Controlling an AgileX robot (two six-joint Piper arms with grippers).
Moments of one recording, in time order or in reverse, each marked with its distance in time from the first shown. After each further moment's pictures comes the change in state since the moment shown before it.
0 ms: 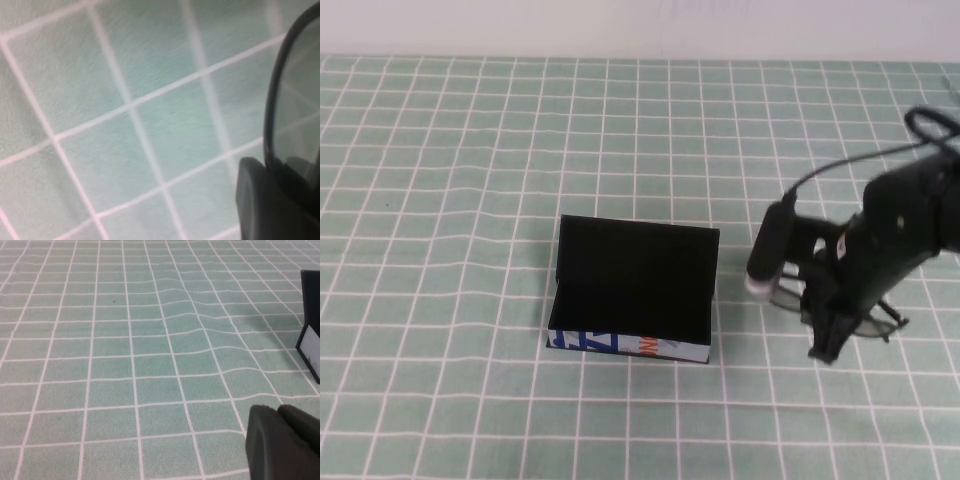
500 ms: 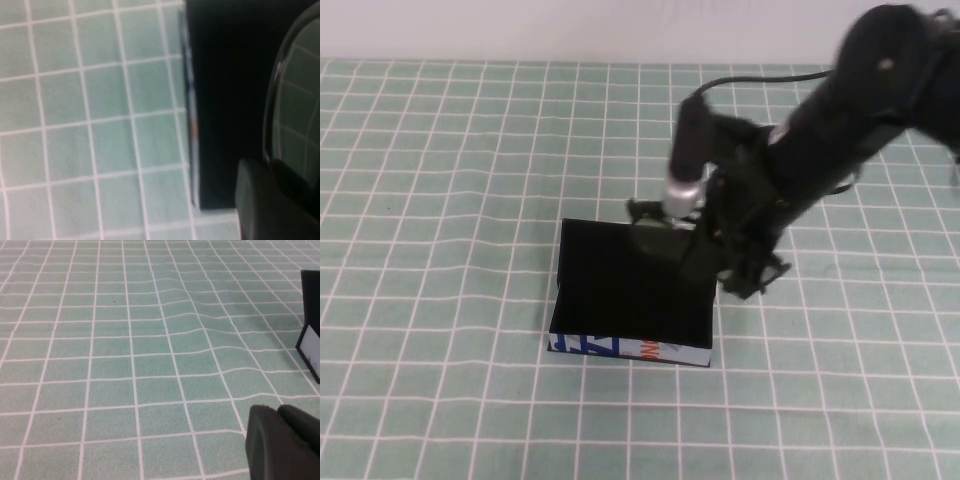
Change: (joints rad) right arm 0.064 0.037 -0.425 0.488 0.368 -0.349; left arm 0.000 0.000 0.000 0.000 0.000 0.000
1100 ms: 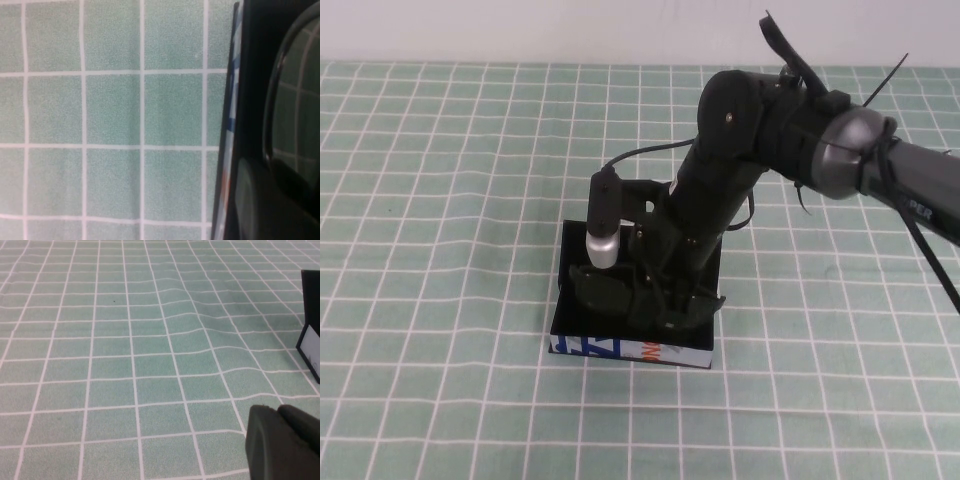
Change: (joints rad) right arm 0.096 0.330 -0.258 -0.030 0.114 -0.008; left arm 0.000 0.000 0.000 0.000 0.000 0.000
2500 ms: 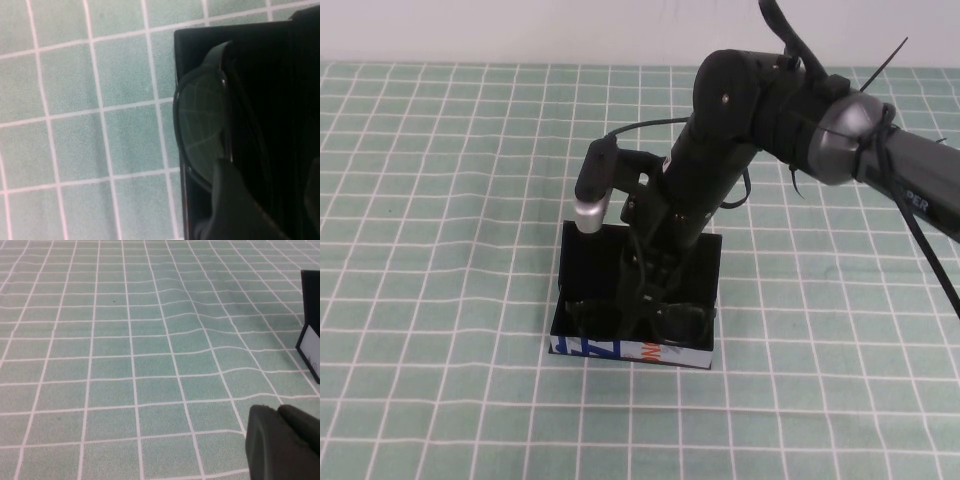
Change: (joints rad) right arm 0.000 0.022 -0.089 -0.024 -0.016 0.158; left arm 0.000 0.000 0.000 0.000 0.000 0.000
